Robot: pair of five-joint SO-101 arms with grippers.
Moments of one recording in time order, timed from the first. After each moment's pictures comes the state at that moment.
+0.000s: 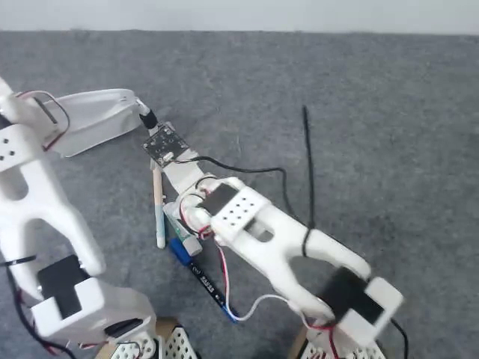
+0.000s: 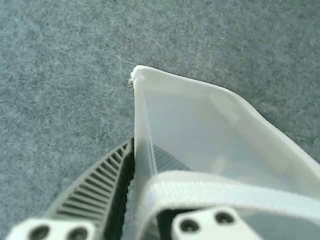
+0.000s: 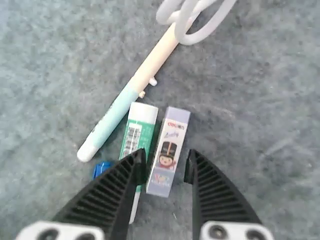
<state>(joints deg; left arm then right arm) -35.2 0.8 -14.1 88.0 17.1 -52.3 4.0 20.8 44.2 -5.5</state>
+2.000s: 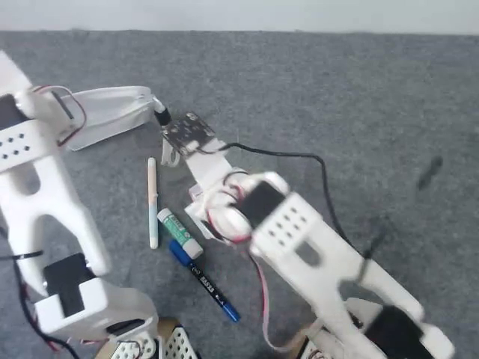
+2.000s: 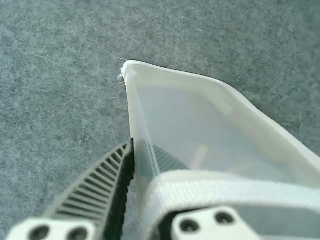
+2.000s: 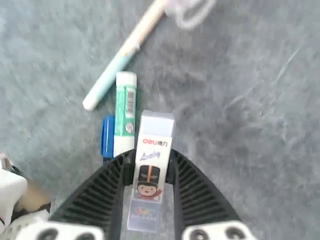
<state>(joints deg) -30.2 0.8 -14.1 88.0 17.1 -50.0 -22.2 22.1 66.1 -5.4</state>
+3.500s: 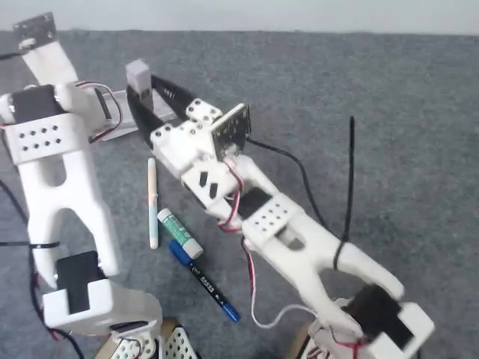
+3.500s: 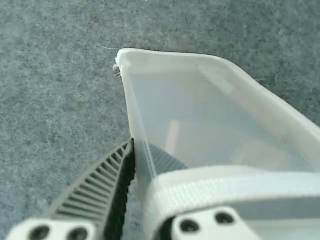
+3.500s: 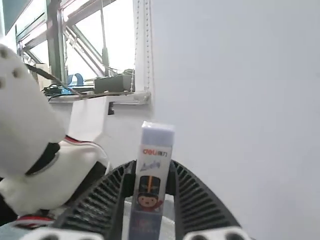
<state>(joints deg) -21.2 0.8 -14.1 90.9 13.6 -46.2 -8.0 33.1 -33.1 -5.4</state>
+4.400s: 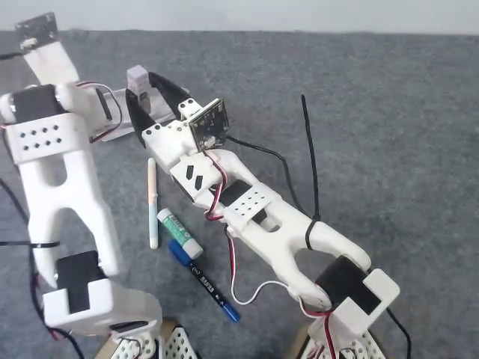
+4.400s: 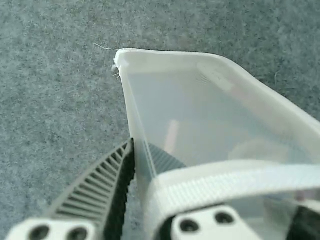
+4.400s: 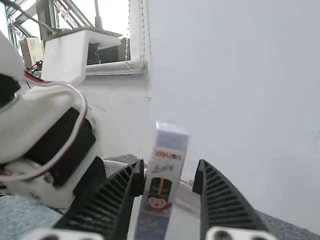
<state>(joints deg) -21.2 0.8 -14.1 90.9 13.2 -46.2 6.2 26.7 -35.0 -5.3</state>
